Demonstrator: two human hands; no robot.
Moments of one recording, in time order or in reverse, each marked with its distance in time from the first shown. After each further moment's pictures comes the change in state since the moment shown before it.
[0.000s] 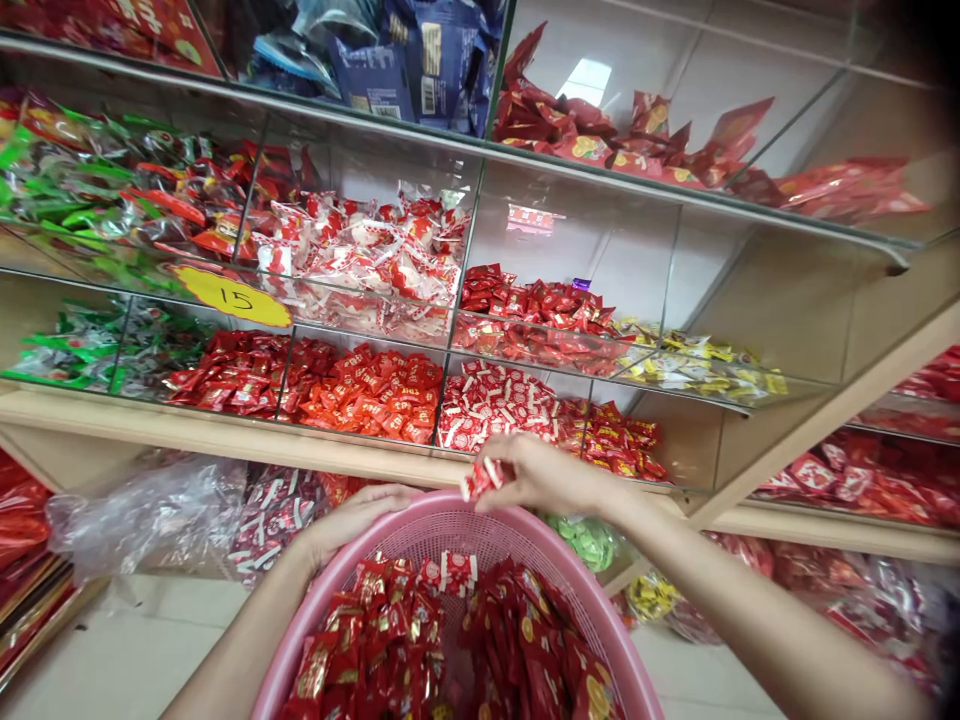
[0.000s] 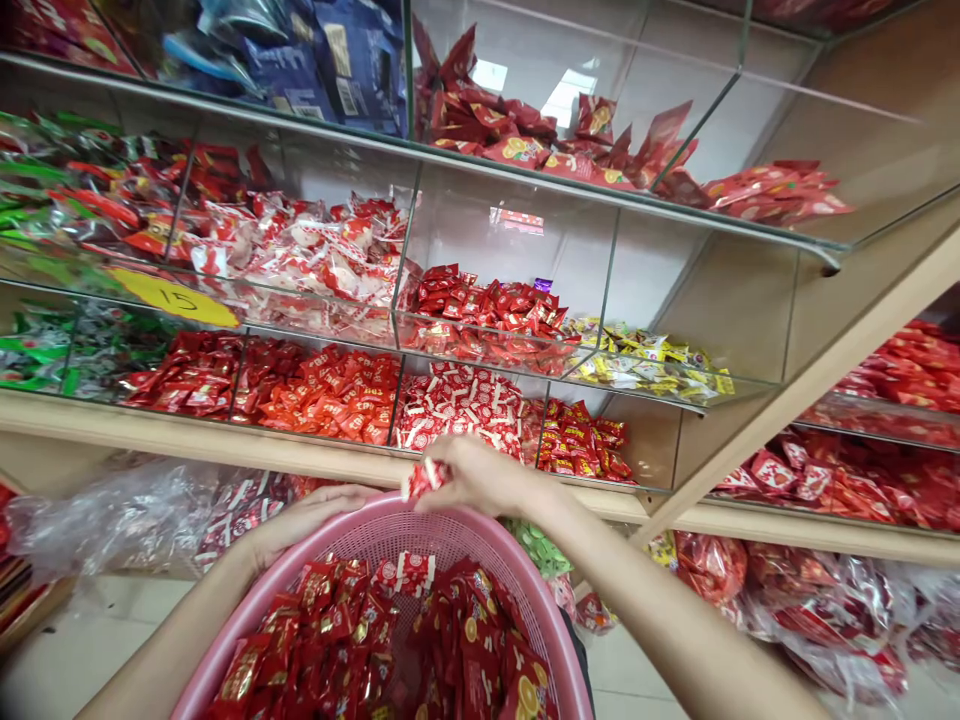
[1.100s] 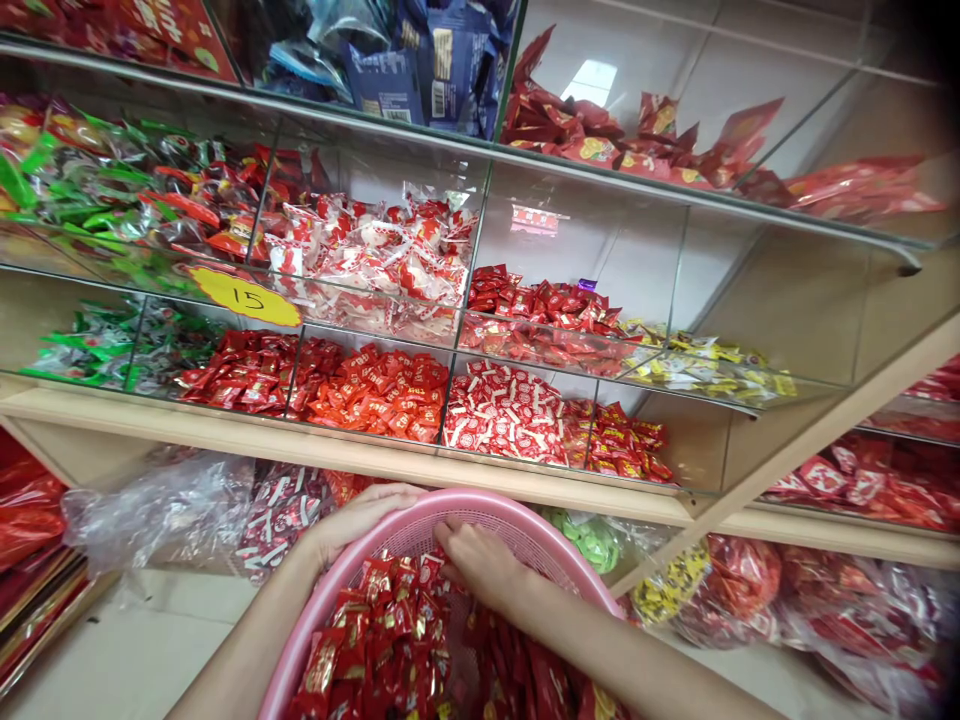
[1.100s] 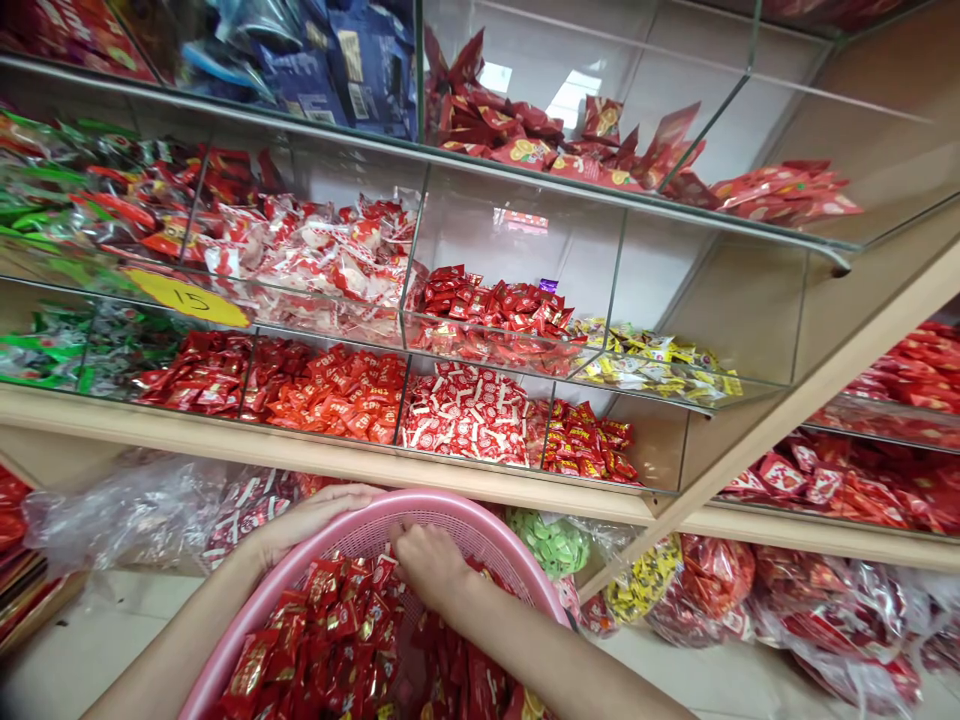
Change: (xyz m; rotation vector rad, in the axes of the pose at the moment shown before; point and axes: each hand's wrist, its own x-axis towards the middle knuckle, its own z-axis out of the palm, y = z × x) left_hand -0.001 0.001 0.001 0.063 0.047 0.015; right_hand 0.012 -0.012 0.141 -0.394 -0.134 0.230
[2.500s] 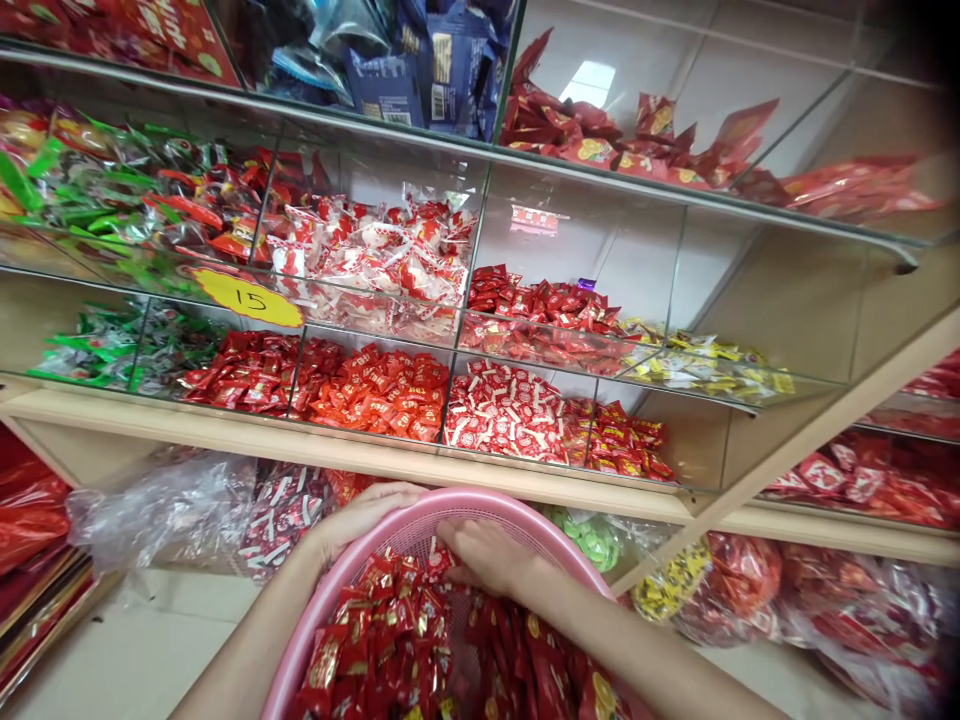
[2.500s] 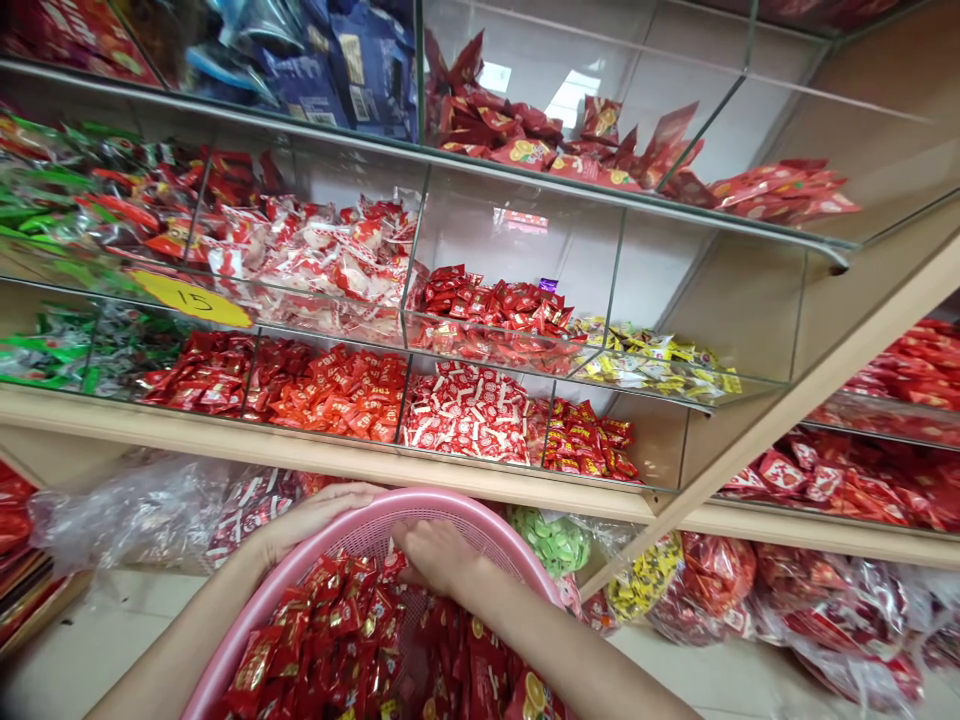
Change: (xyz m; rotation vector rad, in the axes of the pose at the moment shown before) left_hand 0.004 -0.005 -0.003 0.024 -0.023 0.043; right_hand -0.004 0.015 -0.004 0.012 -0.038 -0.148
